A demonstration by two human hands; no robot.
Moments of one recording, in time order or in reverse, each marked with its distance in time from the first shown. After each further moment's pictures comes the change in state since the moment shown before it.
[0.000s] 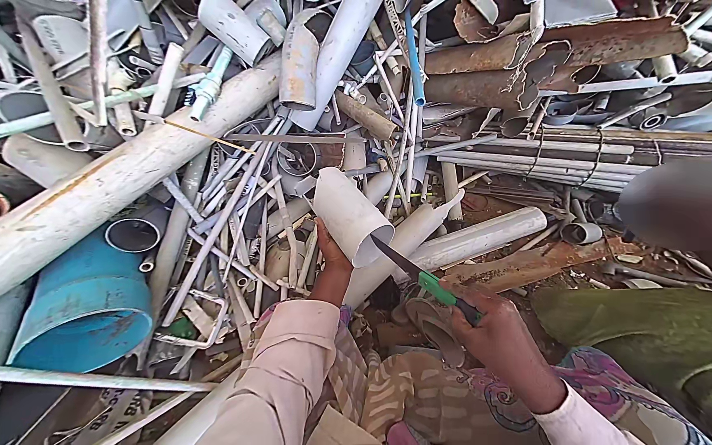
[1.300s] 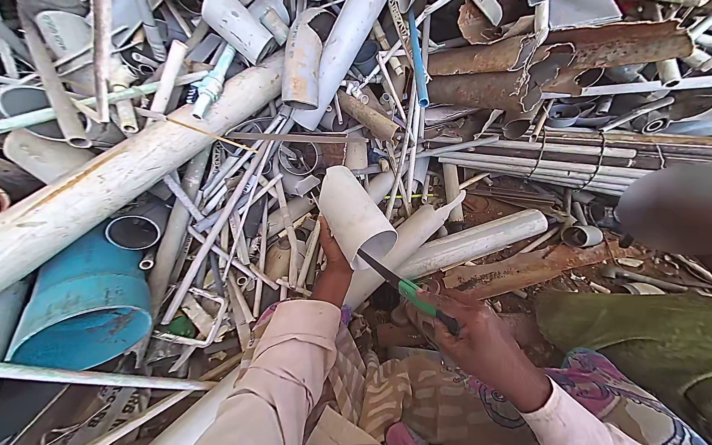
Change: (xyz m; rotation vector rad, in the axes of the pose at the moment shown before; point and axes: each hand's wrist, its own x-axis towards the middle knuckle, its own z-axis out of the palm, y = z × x) left_hand 0.002 -0.002 -0.007 -0.050 -0.107 -0.058; right_hand 0.006 -0.004 0.012 -0.004 -0.086 -0.190
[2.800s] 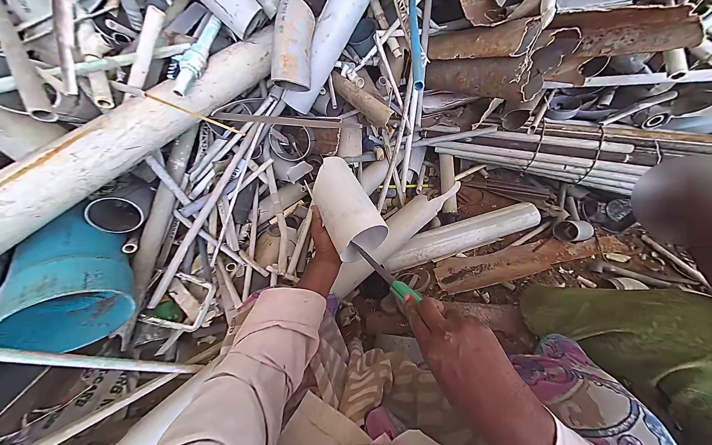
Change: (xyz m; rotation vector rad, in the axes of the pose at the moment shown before) left_hand 0.002 -0.011 -0.022 0.151 -0.069 0.003; right_hand -0.009 -0.044 -0.015 -0.724 -0.146 -0.256
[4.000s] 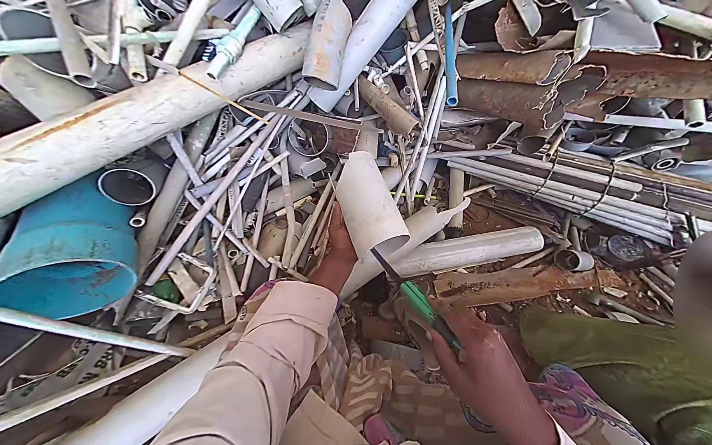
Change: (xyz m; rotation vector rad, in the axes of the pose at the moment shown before) left_hand -0.007 0.012 0.027 -0.116 0.072 -0.024; right_hand -0.003 0.011 0.022 0.585 0.148 0.254
